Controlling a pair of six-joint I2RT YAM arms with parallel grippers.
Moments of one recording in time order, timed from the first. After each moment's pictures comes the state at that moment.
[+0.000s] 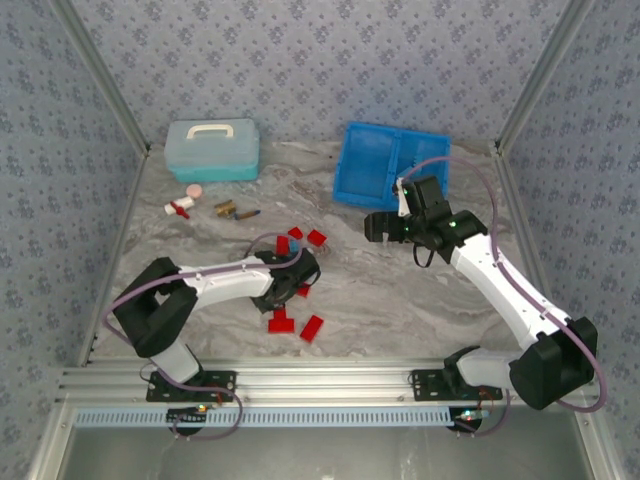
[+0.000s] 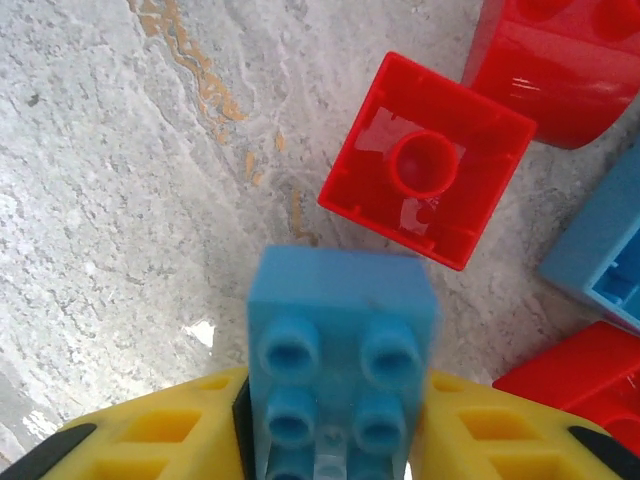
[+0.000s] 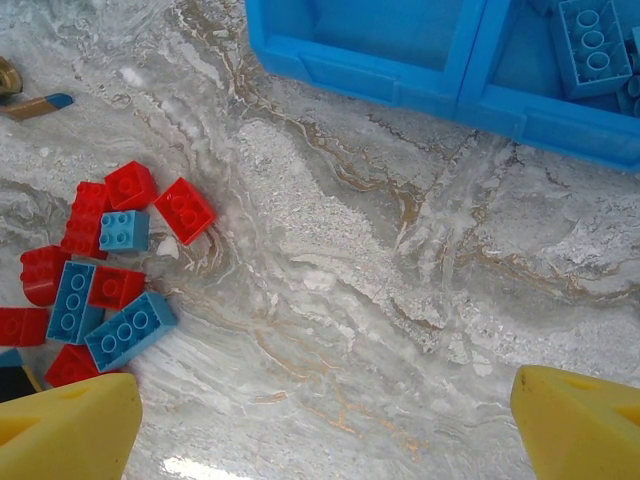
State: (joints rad) left arm -0.91 1.64 0.93 -0.81 -0.36 -1.51; right arm 0.44 1.26 1.13 -0.73 -0.02 0.31
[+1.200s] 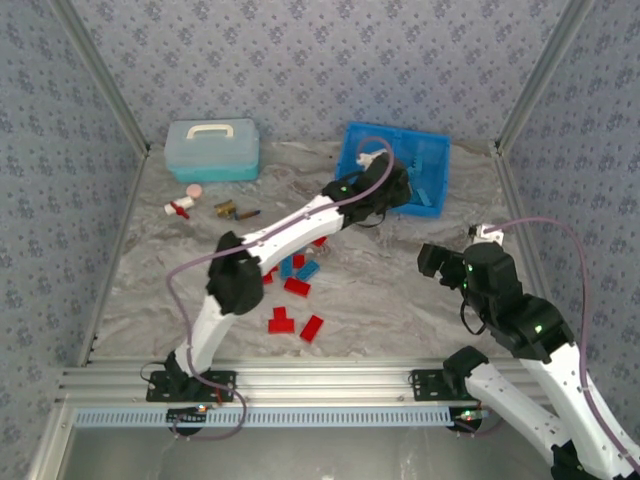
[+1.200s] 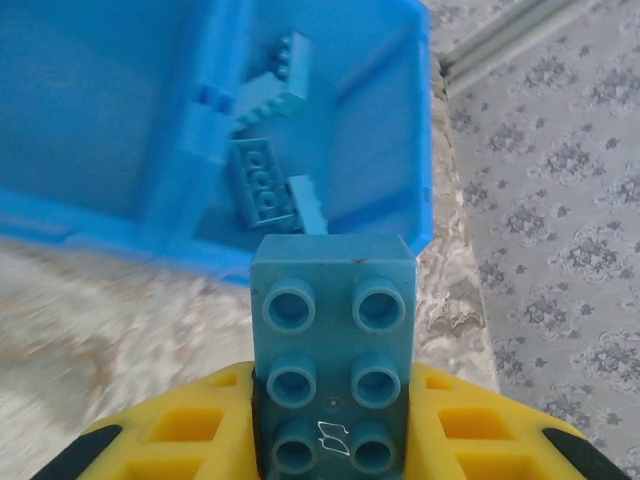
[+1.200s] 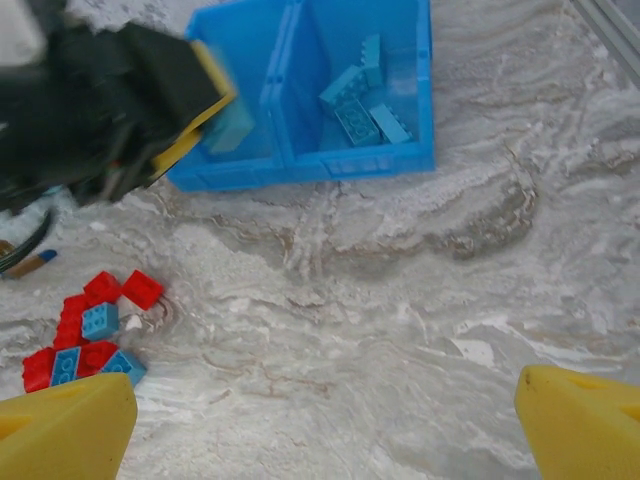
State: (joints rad) left arm -0.95 2.30 2.23 -0.53 -0.17 -0.95; right arm 0.54 0.60 0.96 -0.98 0.36 0.58
